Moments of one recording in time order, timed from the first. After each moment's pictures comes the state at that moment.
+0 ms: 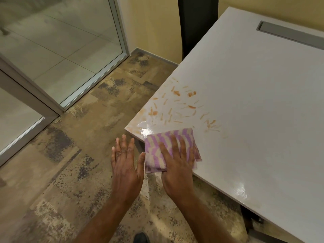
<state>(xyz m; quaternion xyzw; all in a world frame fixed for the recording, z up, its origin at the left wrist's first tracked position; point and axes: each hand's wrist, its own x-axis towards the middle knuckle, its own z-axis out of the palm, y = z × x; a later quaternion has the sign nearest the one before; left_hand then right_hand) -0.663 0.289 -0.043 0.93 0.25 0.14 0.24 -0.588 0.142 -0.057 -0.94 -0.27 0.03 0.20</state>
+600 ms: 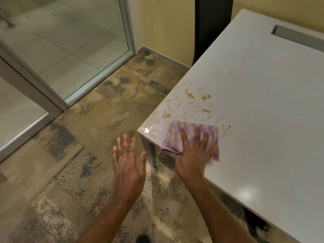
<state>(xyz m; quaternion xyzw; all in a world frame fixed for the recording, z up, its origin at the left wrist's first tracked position) -0.663 0.328 -0.053 0.92 0.28 0.14 0.25 -0.541 0.180 -0.060 -0.98 -0.14 0.00 0.15</state>
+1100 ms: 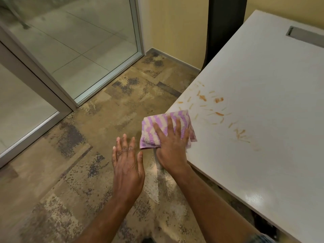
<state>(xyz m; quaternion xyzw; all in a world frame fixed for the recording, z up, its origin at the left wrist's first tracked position) -0.675 0.360 -0.054 0.92 0.29 0.16 0.23 -0.540 0.272 -0.060 -0.94 -0.32 0.02 0.14</state>
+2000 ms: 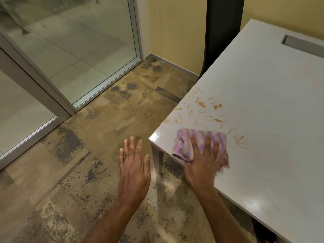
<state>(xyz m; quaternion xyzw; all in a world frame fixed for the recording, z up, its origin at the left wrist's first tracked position) -0.657 0.356 -0.047 0.91 0.28 0.13 0.26 -0.538 0.191 -0.062 -0.98 -0.12 0.02 0.16</state>
